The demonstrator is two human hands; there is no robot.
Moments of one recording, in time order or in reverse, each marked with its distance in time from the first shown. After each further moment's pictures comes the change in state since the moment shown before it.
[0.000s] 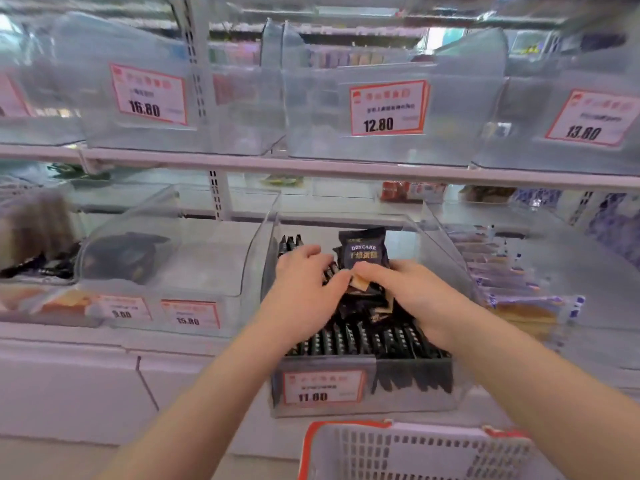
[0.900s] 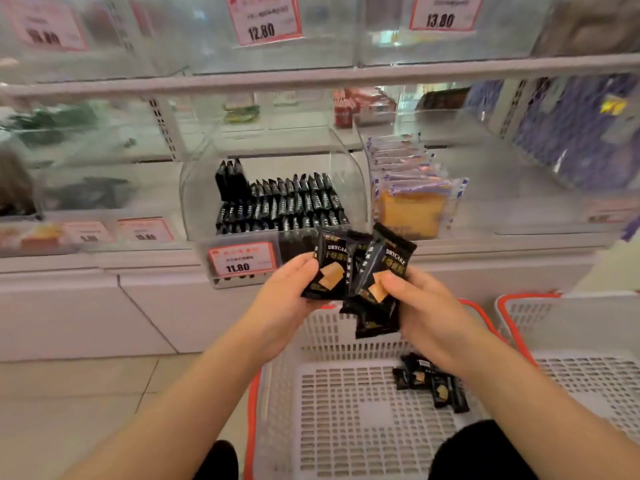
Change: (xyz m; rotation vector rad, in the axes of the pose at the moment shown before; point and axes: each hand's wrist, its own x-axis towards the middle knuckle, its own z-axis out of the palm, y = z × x) left_hand -0.124 0.057 0.102 -1.256 -0.287 -0.393; right_hand -0.170 0.109 -0.074 0.597 -0.178 -0.090
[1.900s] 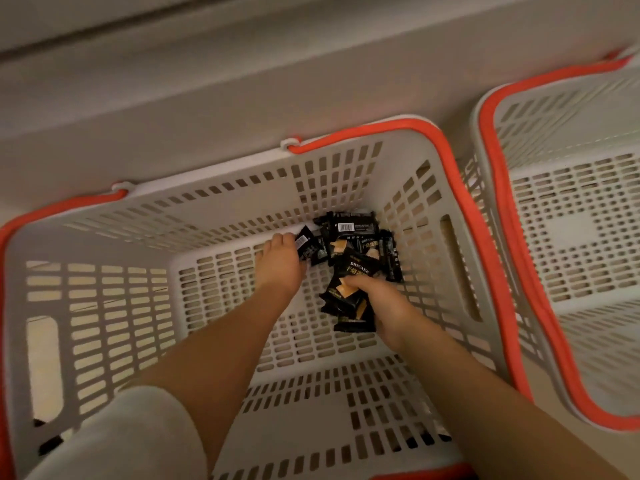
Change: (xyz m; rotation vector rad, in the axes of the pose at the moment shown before) left_hand 0.175 -0.395 0.033 1.671 -0.139 -0.374; right_hand -0.010 0.258 -0.271 0.197 0.693 1.008
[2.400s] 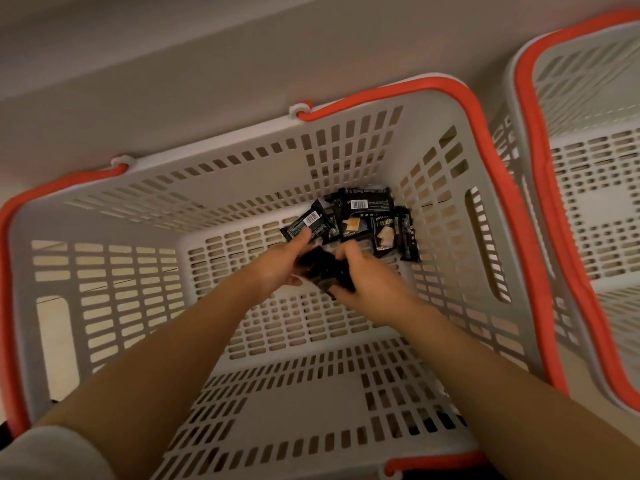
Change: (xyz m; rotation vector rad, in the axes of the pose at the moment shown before) left_hand -0.033 -0.016 -0.033 -1.014 -0.548 -0.273; right_hand 0.010 0.010 0.007 -1.274 -0.056 -0.839
